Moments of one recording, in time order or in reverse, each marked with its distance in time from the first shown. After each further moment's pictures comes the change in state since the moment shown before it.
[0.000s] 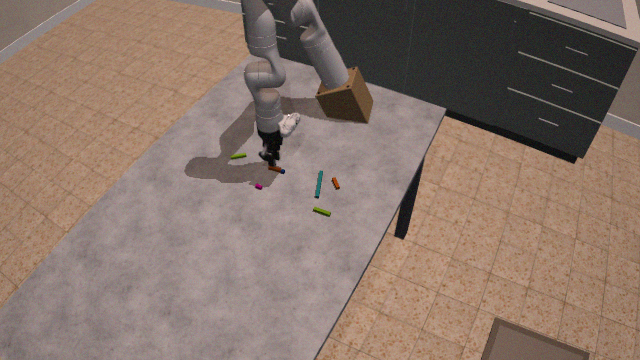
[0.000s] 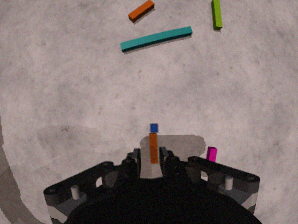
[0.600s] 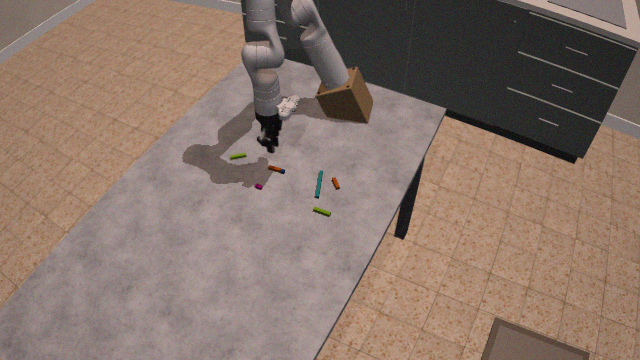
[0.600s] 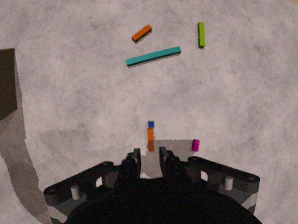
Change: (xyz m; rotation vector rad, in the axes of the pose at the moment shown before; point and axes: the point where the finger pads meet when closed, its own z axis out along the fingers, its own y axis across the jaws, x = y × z) arm 0.002 0.001 -0.061 -0.008 0.007 -0.005
